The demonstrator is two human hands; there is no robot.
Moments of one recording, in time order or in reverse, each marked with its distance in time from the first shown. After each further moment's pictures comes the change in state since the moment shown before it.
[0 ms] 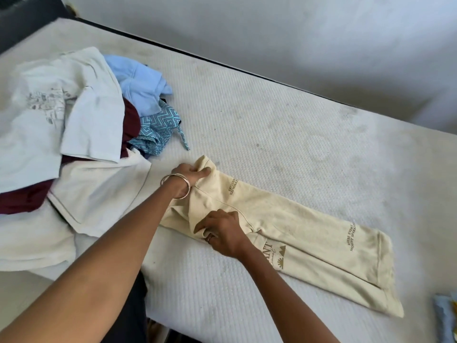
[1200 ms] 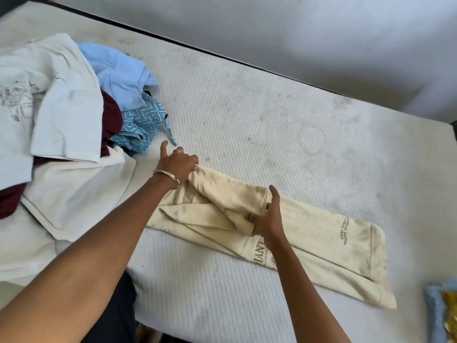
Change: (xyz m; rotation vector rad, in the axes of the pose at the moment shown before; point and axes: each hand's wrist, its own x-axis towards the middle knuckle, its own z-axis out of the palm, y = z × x) left_hand 0.035 0.008 0.008 1.094 0.217 0.576; right_hand -0.028 0.081 -0.043 0.806 0.397 0.803
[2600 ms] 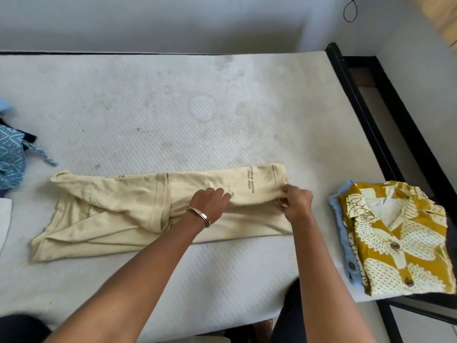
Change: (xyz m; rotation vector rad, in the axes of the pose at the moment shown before) left_hand -0.069 0.332 0.038 0.091 0.133 0.692; right_hand -0.037 0.087 -0.265 0.645 0.717 0.380
